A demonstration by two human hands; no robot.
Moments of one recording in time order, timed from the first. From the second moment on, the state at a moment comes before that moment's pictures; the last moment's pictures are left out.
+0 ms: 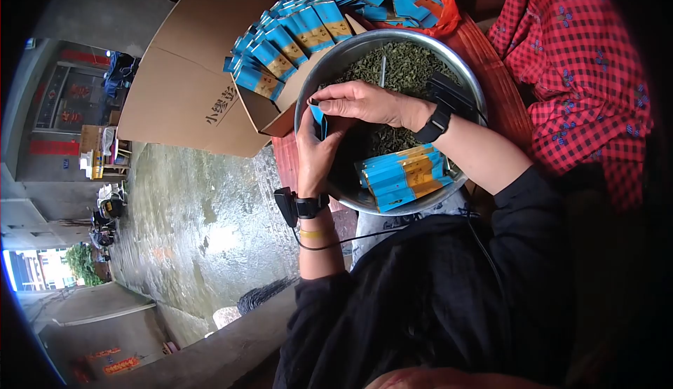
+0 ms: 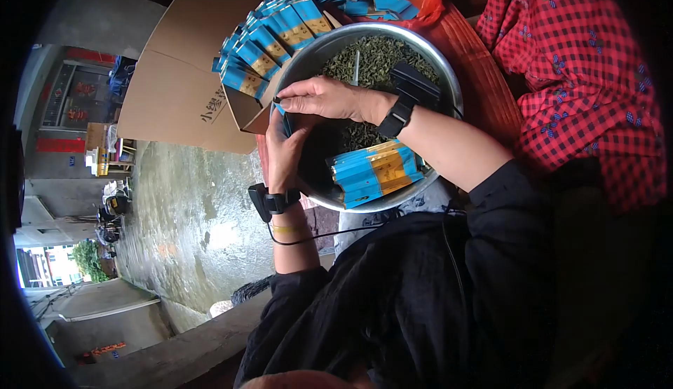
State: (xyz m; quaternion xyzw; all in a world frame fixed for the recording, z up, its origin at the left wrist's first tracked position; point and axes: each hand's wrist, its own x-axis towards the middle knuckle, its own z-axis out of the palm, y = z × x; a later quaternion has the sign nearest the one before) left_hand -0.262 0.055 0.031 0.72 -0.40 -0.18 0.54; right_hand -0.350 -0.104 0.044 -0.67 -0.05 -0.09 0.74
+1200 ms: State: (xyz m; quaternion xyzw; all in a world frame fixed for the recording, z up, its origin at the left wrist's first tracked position) left_hand -0.276 0.049 0.033 0.74 -0.49 -0.11 0.44; right_hand -0.346 -0.132 0.022 -0.85 0.05 -0.06 0.52
